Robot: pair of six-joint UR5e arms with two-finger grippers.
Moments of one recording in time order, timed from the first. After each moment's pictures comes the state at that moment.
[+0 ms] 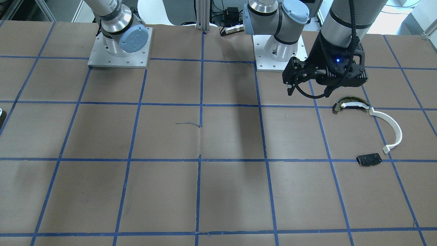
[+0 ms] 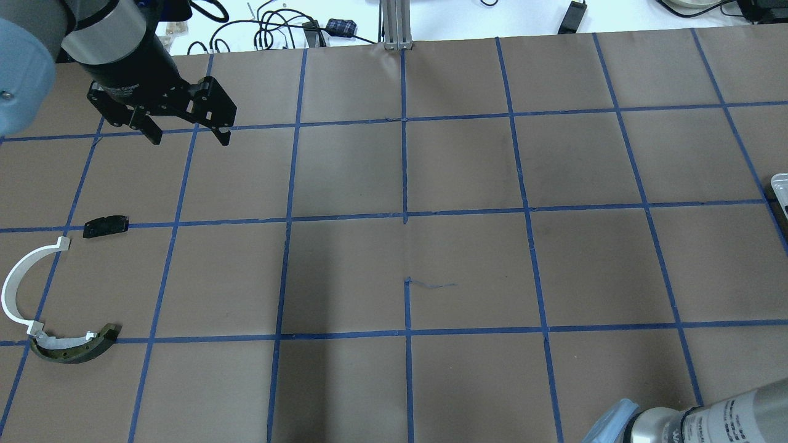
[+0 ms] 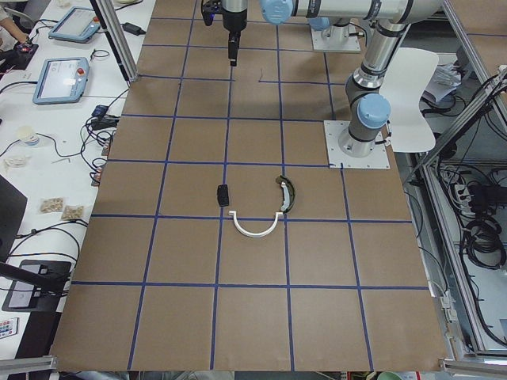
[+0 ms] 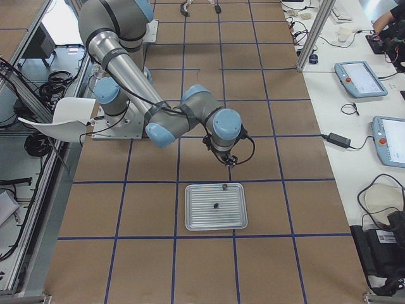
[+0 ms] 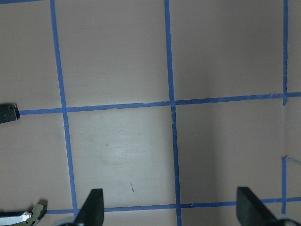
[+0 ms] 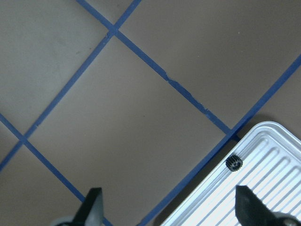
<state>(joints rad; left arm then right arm) -1.53 -1.59 -1.54 -1.56 1.59 0.09 0.69 -1.22 1.56 -1.77 -1.44 -1.79</state>
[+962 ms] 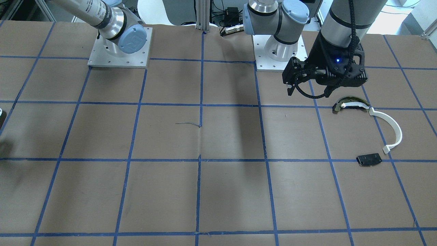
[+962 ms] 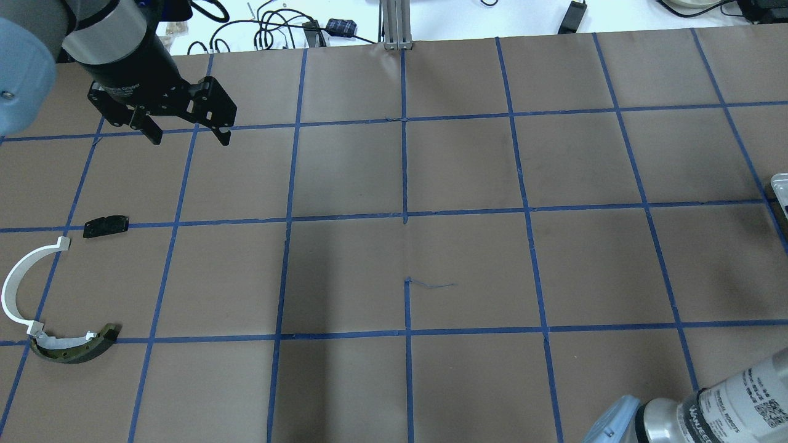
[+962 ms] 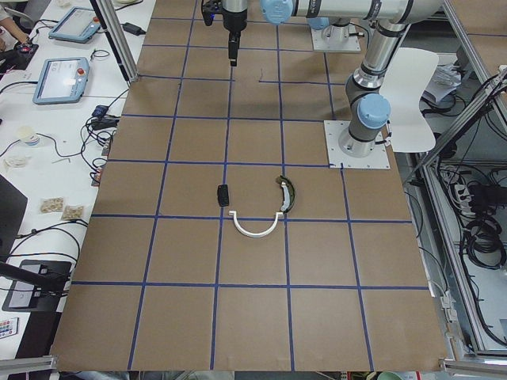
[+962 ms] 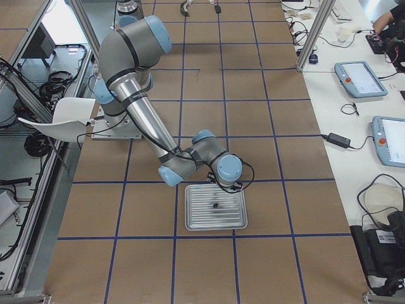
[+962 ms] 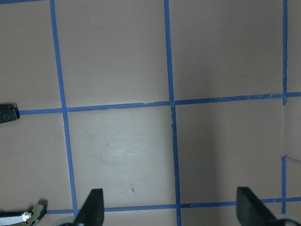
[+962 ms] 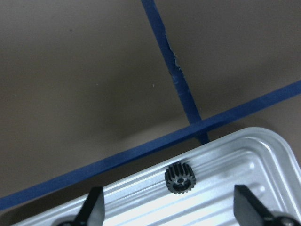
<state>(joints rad) -1.53 -1.59 -1.54 -1.56 1.59 0.09 0.67 -0.99 1.57 -2.01 -1.44 -2.12</state>
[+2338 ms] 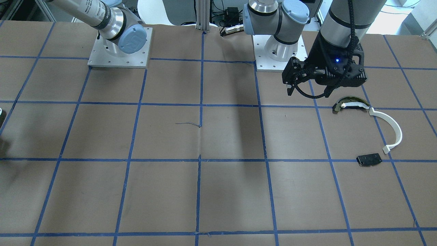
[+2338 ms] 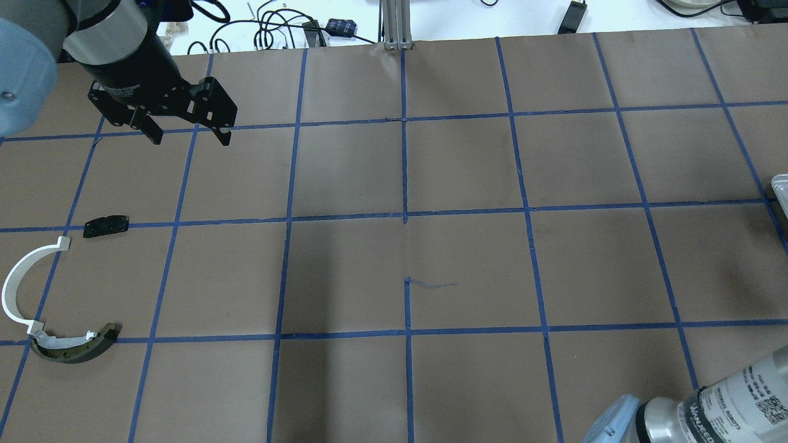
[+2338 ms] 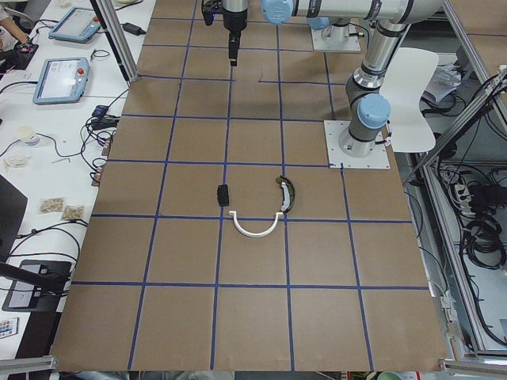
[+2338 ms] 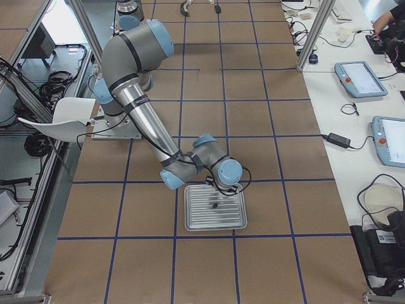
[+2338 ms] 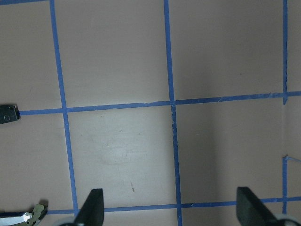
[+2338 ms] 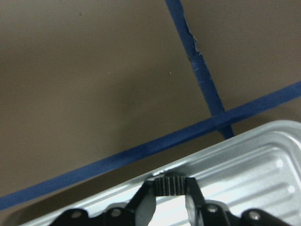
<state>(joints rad) -1.54 -1.58 -1.54 -1.55 1.59 0.10 0.67 -0.97 1.57 -1.99 -1.50 -2.10</state>
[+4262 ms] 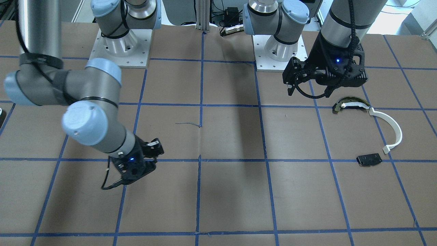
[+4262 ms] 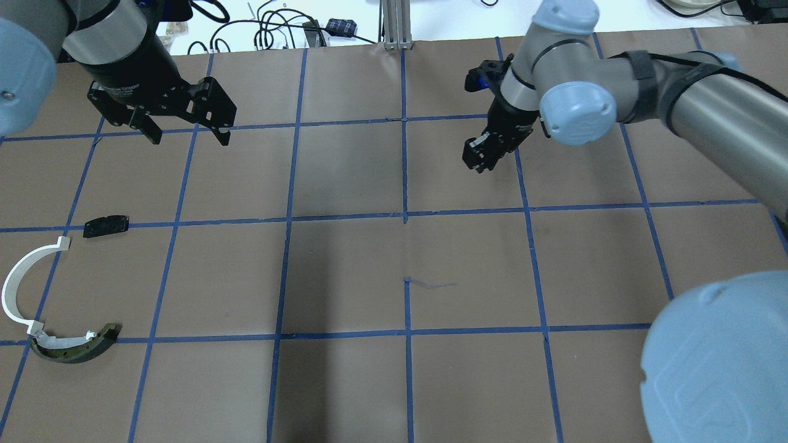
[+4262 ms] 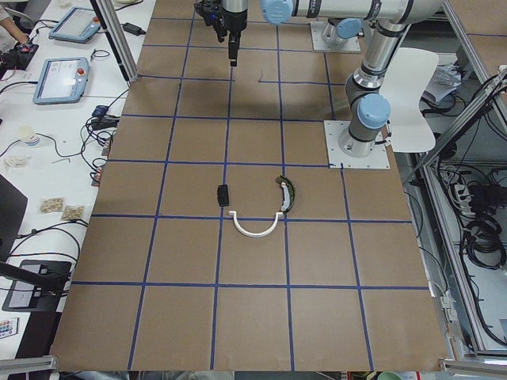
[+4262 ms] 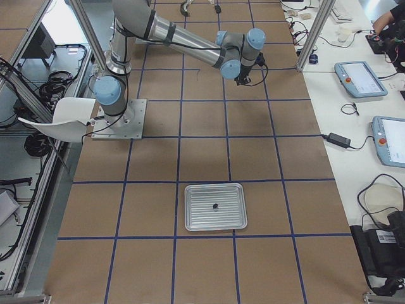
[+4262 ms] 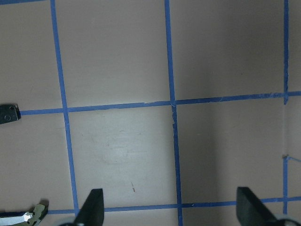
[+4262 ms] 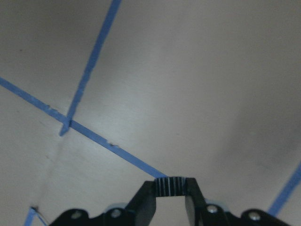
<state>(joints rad) -1.53 -1.58 -1.54 -1.55 1.60 0.10 1.69 -1.12 1.61 -1.98 -1.35 -0.36</state>
